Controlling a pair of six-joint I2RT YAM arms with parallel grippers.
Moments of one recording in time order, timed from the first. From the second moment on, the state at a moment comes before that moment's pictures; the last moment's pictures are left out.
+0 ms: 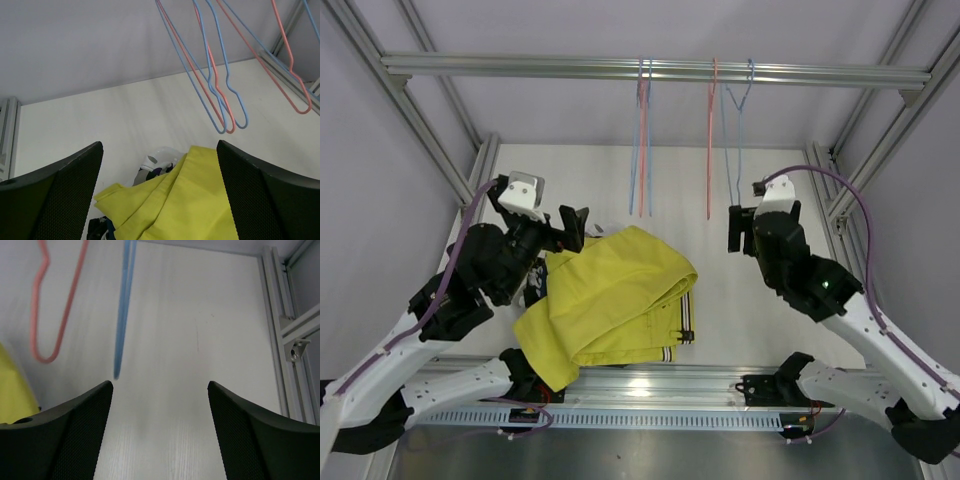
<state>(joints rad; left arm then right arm) -0.92 0.80 1.22 -0.46 -0.59 -0.04 0.81 0.91 1.09 -0.61 0.70 0.21</state>
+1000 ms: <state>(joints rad) -0.92 0.59 0.99 -0.35 -0.60 0.01 0.57 1.13 1.21 -0.43 0.40 0.21</state>
